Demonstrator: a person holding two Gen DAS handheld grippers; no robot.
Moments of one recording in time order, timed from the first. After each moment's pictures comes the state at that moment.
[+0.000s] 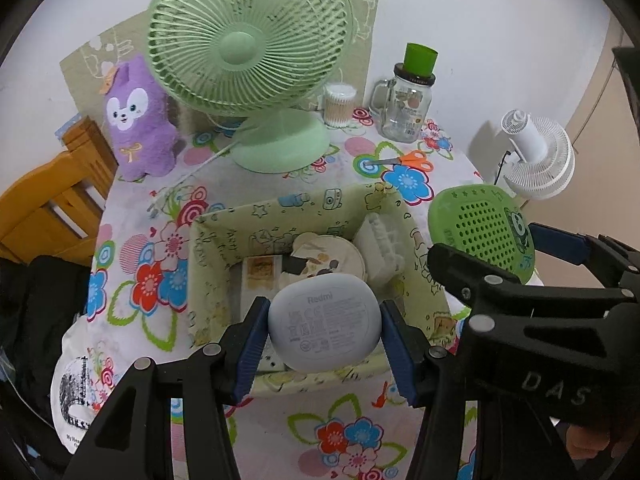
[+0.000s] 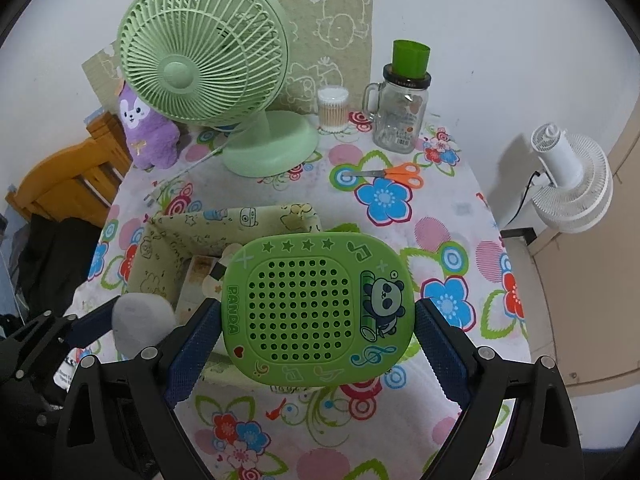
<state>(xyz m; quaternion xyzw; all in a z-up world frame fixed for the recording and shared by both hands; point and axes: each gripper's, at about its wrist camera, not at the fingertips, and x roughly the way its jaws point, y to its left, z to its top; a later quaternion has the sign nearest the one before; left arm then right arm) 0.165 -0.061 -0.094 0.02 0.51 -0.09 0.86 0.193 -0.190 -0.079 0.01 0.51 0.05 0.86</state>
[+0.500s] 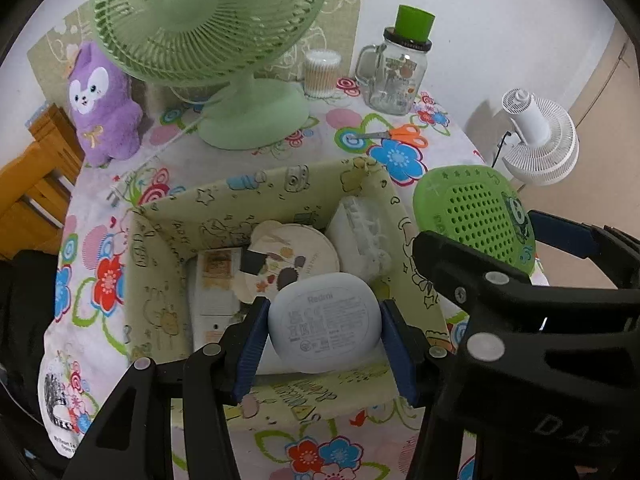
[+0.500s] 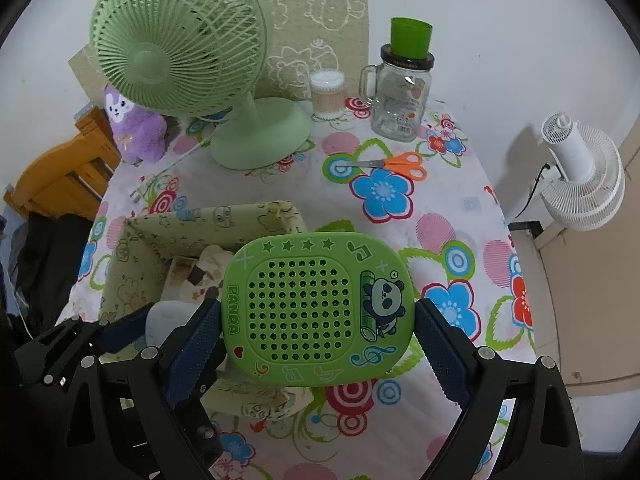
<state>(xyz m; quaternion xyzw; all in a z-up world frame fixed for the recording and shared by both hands) 0.193 -0.087 -0.129 0.01 0.54 -0.10 0.83 0.216 -0.204 -0.102 0.01 0.53 0.06 0.85</state>
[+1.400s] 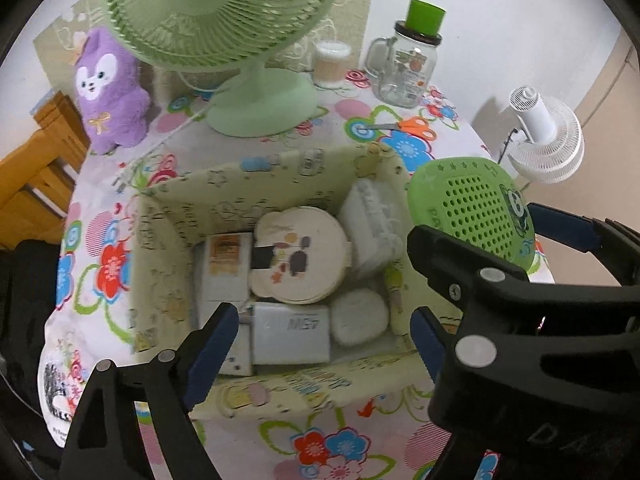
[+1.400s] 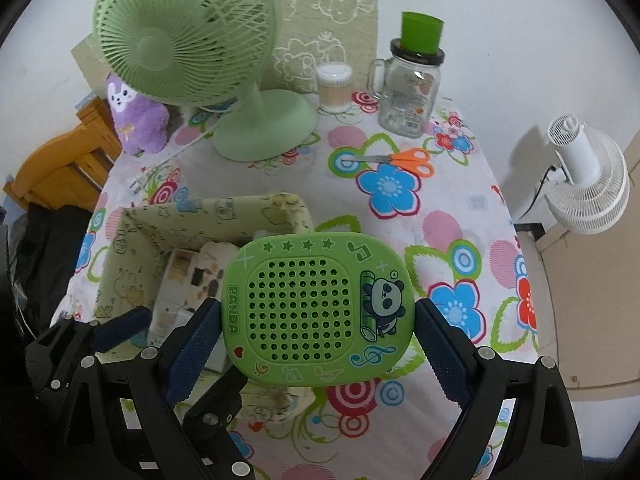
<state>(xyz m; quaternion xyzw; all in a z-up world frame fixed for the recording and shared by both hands) 0.188 -0.075 -0.131 0.01 0.55 -0.09 0.83 0.215 -0.190 -0.105 0.00 0.53 0.07 0.85</state>
